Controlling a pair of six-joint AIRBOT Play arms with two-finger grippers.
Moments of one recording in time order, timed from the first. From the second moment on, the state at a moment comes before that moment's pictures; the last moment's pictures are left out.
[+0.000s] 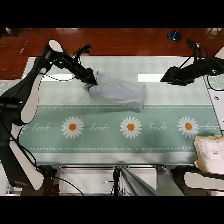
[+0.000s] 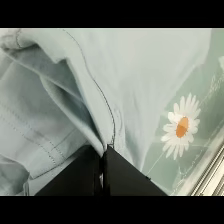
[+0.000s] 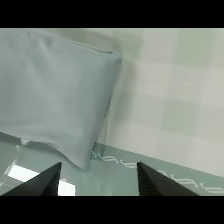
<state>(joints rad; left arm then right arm) -0.15 -2.05 1.98 0.82 -1.55 -1.17 -0.12 -1.46 1.39 -1.04 1.29 1.34</state>
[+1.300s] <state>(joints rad) -0.13 -2.05 2.02 0.82 -1.61 -1.18 0.09 -1.85 1.39 -0.70 1.13 1.37</state>
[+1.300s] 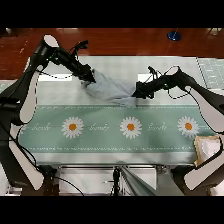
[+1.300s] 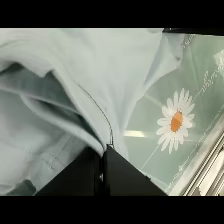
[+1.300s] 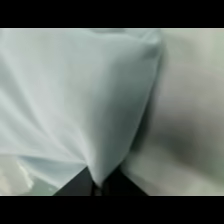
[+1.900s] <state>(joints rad) 0.10 -2.05 2.02 0.84 -1.67 -1.27 -0.13 -1.30 1.39 -0.68 1.37 1.50</state>
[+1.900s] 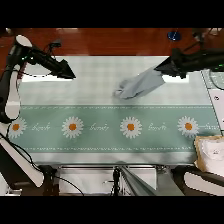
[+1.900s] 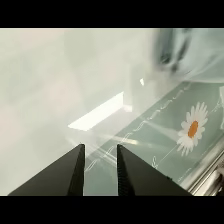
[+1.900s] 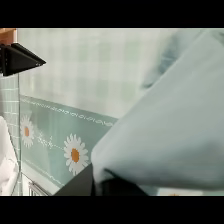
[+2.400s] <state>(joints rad) 0.11 -2.05 2.02 0.85 -1.75 -1.34 -0.59 -0.90 1.39 -0.94 1.76 1.69</state>
